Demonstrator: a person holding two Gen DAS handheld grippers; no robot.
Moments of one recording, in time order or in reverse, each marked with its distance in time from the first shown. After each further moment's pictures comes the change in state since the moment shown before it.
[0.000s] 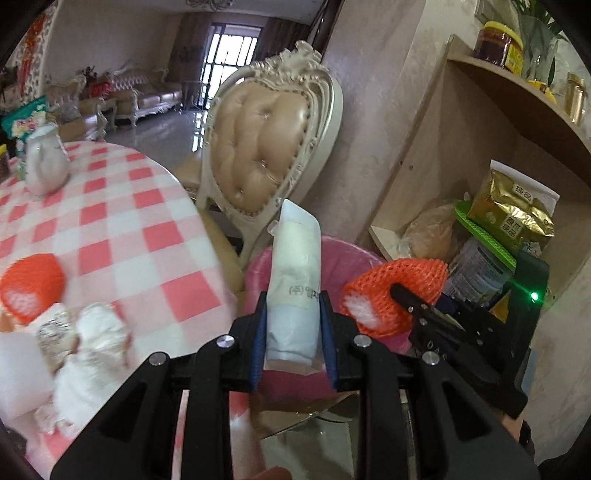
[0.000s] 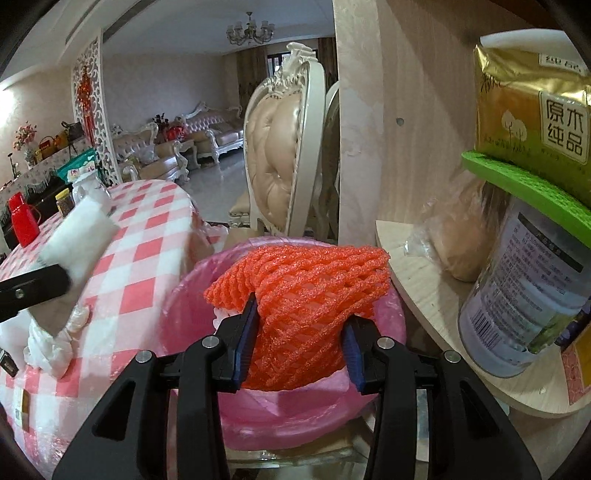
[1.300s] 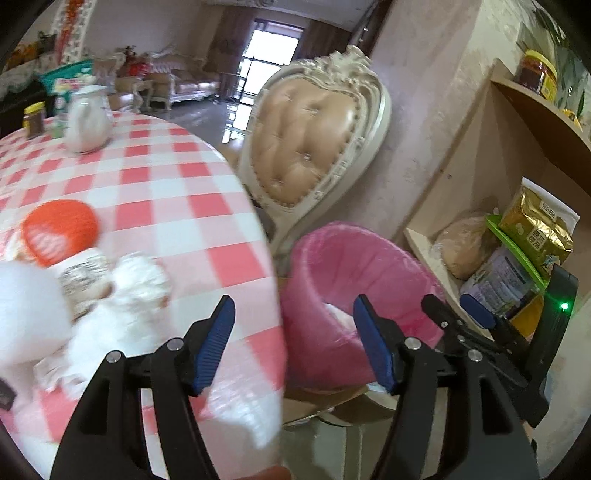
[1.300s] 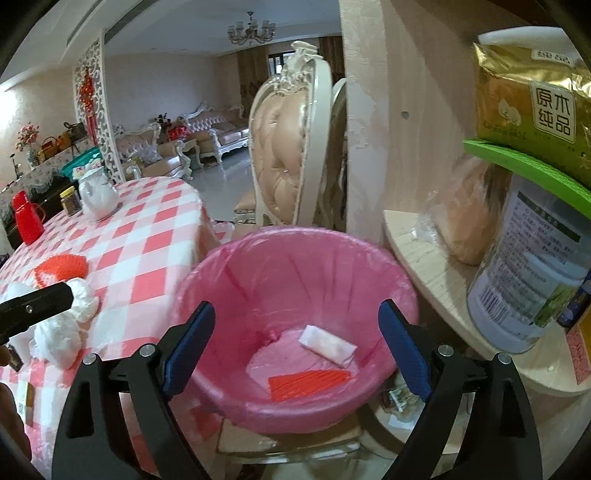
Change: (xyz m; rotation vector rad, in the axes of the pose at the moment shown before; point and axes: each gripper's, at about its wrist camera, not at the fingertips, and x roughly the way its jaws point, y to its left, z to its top) left arm -0.025 0.045 -0.033 -0.138 -0.029 0.096; right arm -0.011 0.015 -0.014 0.006 -0.001 0.023
